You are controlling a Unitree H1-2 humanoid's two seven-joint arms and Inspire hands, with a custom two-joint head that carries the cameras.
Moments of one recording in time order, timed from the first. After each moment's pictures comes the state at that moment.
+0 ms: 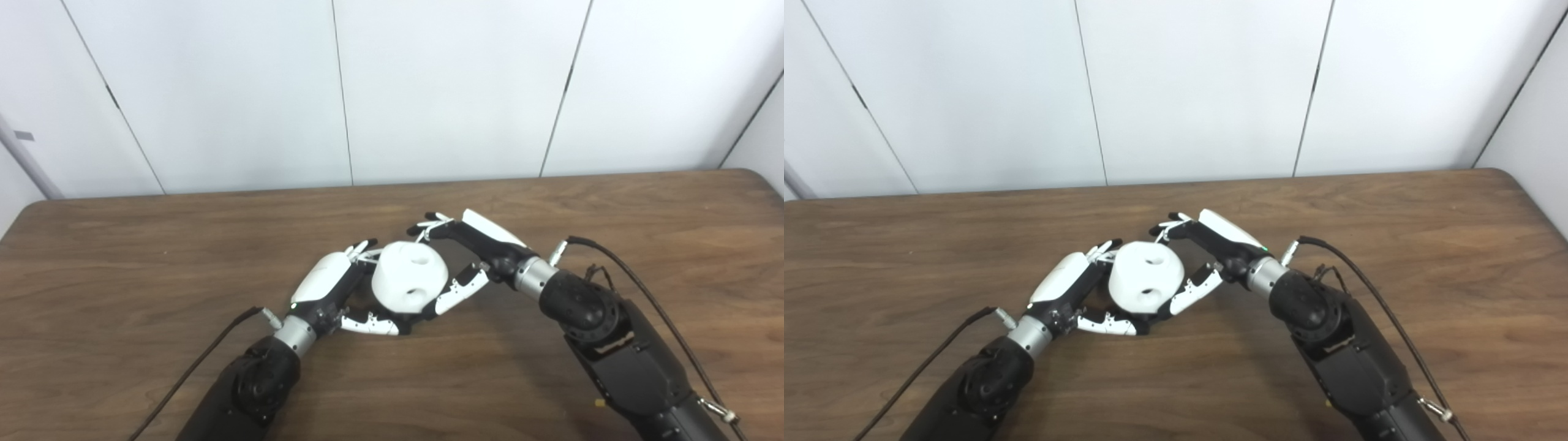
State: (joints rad) left arm -0.38 0.22 -0.38 0.30 0.51 -0.19 -0.06; right arm -0.46 -0.30 0.32 0.01 -0.39 0.18 0.39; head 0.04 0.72
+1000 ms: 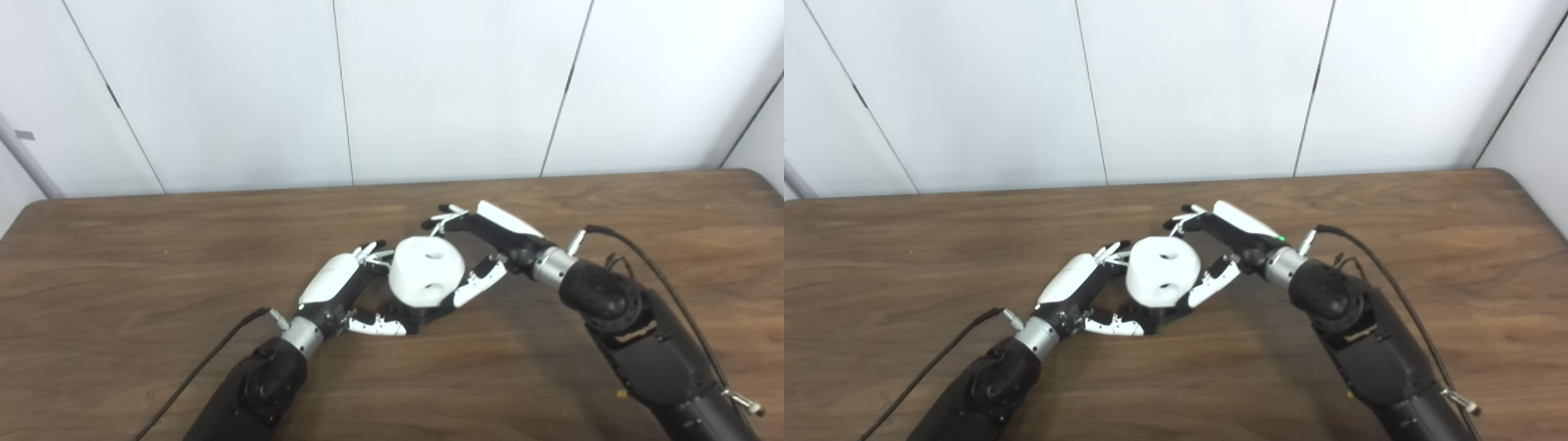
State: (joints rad) left arm -0.38 0.21 -0.39 0.30 0.51 -0.20 -0.07; right arm -0.48 -0.38 0.28 -0.01 -0.38 0.15 0.42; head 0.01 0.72
